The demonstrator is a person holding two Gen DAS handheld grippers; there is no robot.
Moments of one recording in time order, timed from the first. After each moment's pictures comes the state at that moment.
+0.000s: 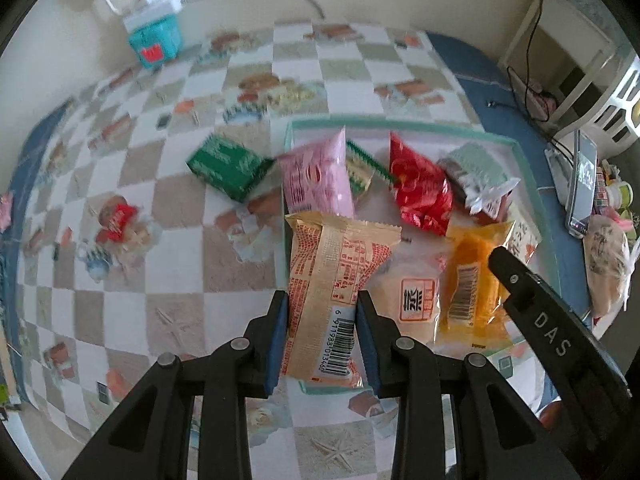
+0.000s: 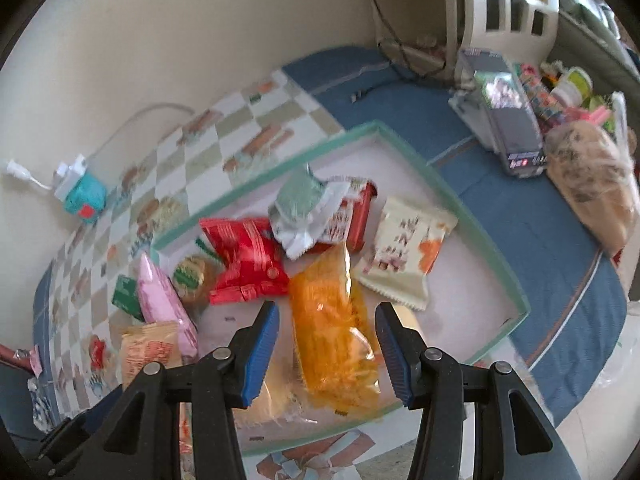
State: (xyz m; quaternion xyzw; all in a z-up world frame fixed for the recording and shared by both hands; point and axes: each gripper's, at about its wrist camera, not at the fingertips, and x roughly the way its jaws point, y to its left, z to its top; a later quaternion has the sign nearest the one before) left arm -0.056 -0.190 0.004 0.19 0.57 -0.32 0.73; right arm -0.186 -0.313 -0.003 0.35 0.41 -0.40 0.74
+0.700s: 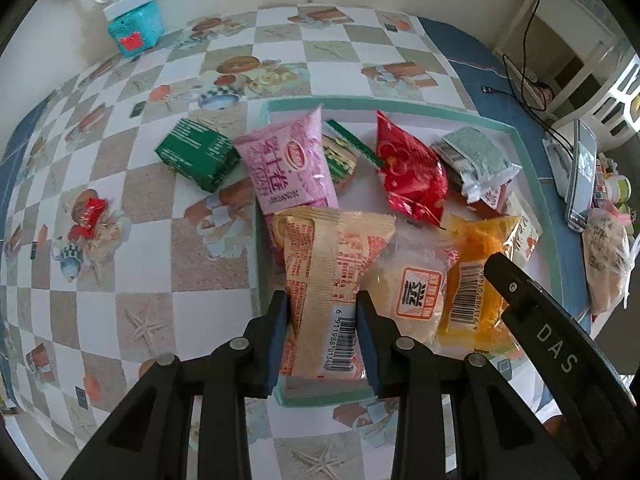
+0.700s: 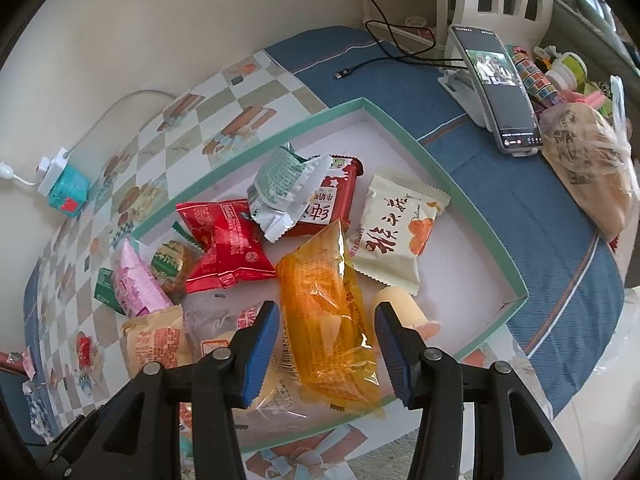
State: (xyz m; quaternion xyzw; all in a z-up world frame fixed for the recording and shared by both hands) left arm -0.064 -0.201 -0.017 0.19 0.58 -0.33 0.71; right arm -0.188 -0.314 -0.010 0.35 0.43 -0.41 0.72
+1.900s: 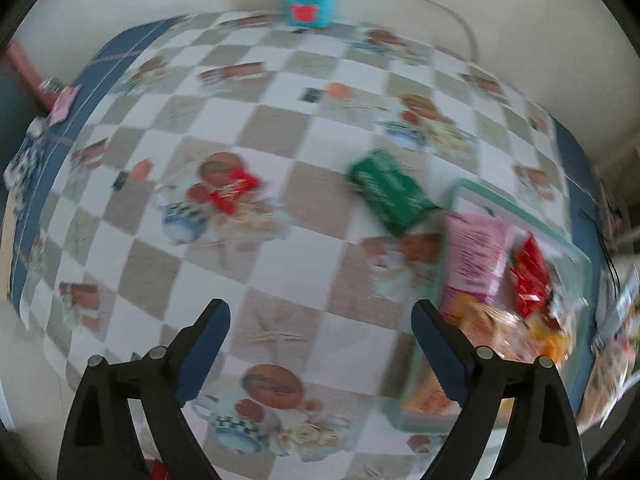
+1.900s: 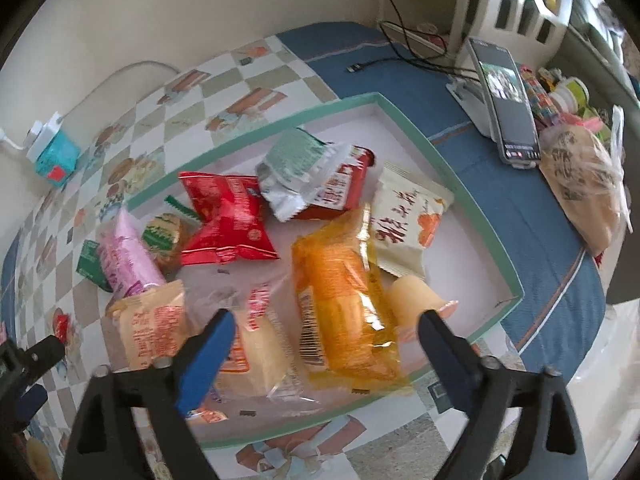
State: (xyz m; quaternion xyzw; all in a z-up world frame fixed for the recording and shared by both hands) left arm 0.026 -0.108 0.000 0.07 0.61 -0.15 0.77; right arm -0.167 -0.299 -0.012 0.30 0.47 -0.42 0.71
